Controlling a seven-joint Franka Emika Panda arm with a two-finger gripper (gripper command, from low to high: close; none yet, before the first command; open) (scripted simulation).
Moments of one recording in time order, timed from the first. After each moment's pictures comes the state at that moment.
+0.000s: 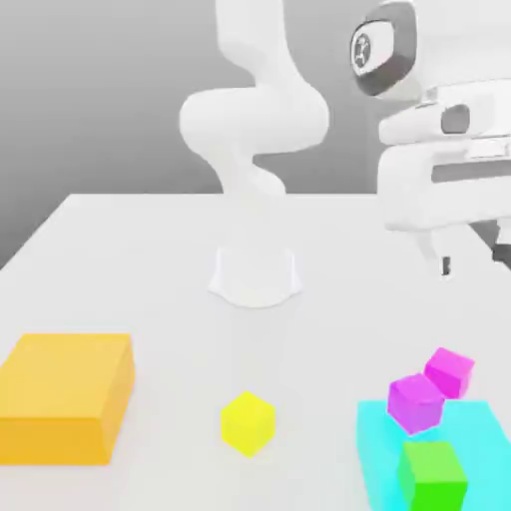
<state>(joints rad) 0.25 -0.16 0.29 -2.59 -0.04 2.66 0.74</state>
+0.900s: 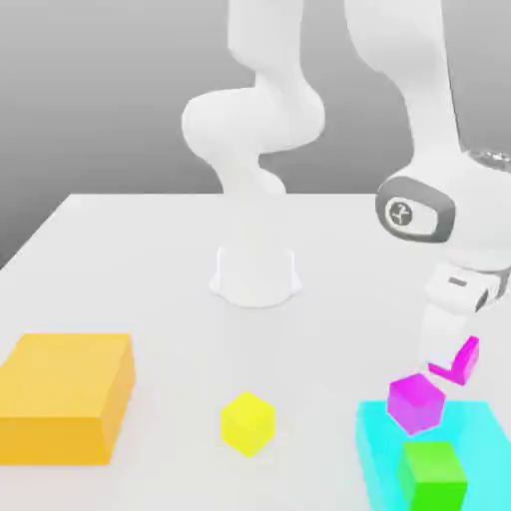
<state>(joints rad) 0.44 0.10 0.31 -2.69 -0.09 2.79 0.78</state>
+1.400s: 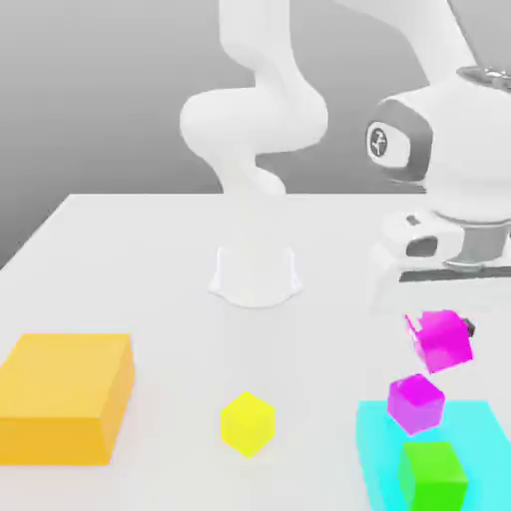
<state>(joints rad) 0.26 -0.07 0.21 -2.54 0.03 2.47 1.33</state>
